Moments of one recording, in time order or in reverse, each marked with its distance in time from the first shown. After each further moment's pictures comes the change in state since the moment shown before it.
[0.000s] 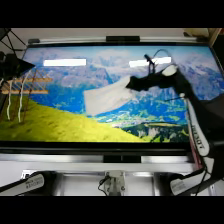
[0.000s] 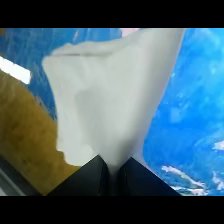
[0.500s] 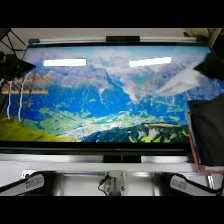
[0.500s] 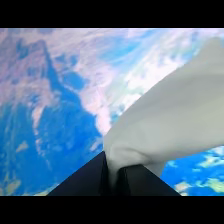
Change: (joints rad) left arm 0.000 0.003 0.000 -0.021 -0.035 0.000; right arm -0.566 0.367 0.090 -0.245 0.245 0.164
